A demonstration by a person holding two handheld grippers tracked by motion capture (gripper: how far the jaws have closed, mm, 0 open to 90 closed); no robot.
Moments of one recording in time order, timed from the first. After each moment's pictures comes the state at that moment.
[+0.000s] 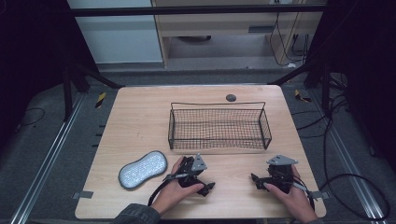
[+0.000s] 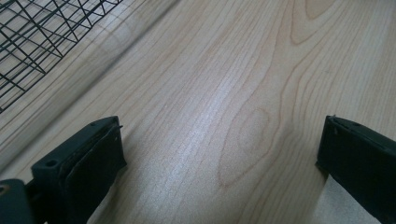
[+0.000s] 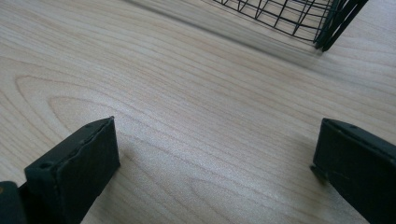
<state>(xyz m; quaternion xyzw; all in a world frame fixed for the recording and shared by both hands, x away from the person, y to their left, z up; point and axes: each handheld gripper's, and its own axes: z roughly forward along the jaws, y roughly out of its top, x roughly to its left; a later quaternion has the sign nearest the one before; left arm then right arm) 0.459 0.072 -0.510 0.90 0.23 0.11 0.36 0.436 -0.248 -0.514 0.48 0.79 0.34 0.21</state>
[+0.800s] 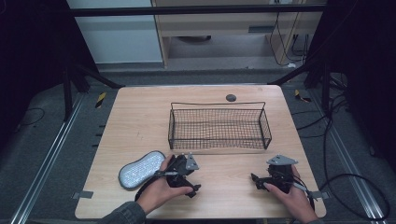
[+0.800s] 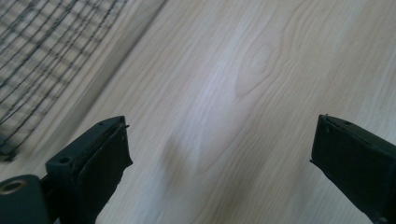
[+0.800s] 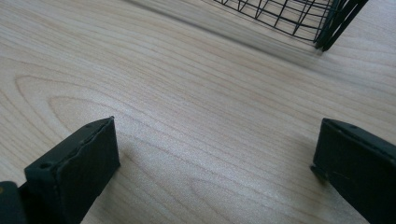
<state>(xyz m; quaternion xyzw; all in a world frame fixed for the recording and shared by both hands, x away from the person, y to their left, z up) 0.447 0.108 -0.456 0.93 0.23 0.13 0.24 0.436 -0.248 -0.514 0.48 0.79 0.33 0.21</state>
